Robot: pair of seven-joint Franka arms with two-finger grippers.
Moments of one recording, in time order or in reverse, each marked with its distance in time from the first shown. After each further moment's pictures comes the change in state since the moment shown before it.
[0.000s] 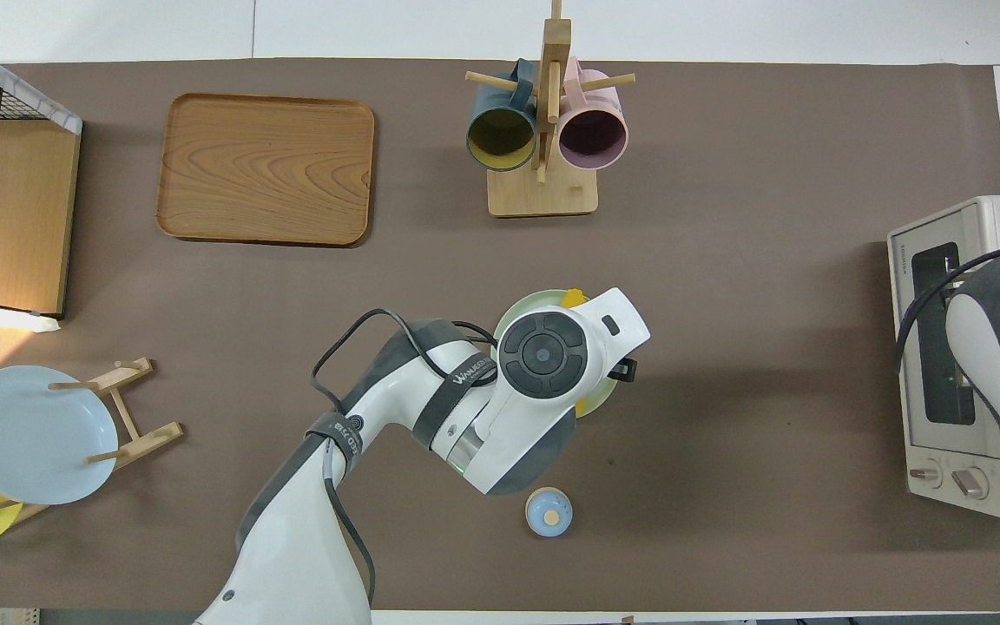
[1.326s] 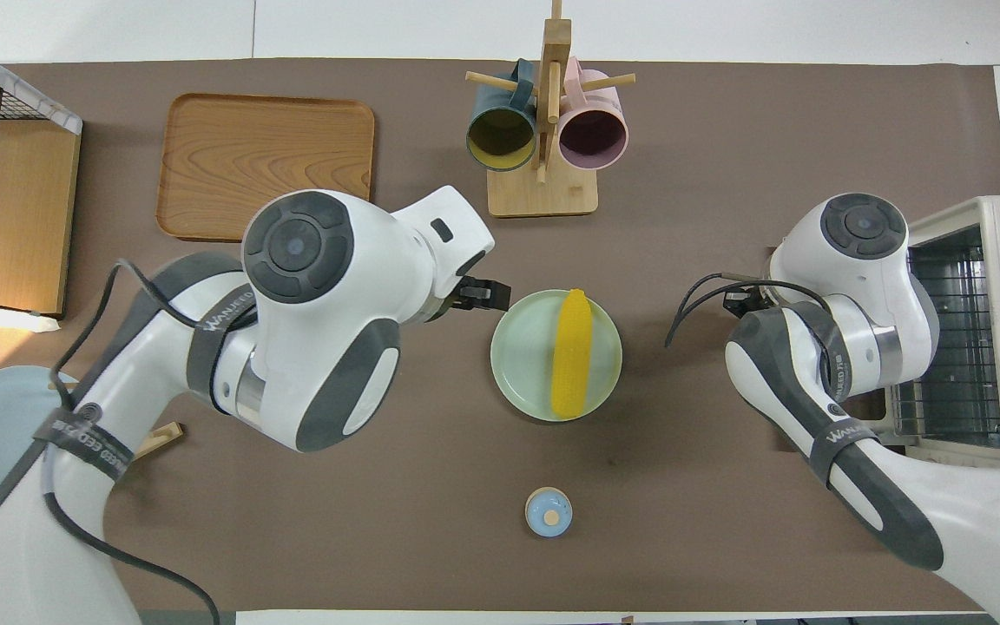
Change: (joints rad) left arm 0.217 -0.210 -0.031 -0.054 0.006 -0.118 0.106; right arm 0.211 0.195 0.003 -0.241 0.098 0.457 0.553
